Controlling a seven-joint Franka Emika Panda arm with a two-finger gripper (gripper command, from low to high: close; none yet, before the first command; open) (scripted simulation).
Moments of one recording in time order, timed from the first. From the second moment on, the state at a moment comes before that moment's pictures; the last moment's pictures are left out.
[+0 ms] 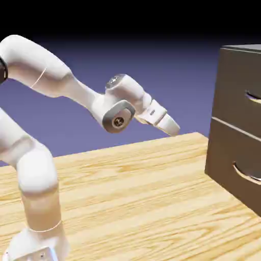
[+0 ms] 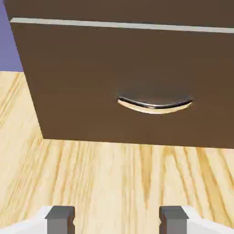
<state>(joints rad) -0.01 -0.54 0.03 -2.80 -0.04 3.03 0.69</state>
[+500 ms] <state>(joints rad) -0.24 -0.14 0.36 -2.61 -0.54 2.94 0.04</state>
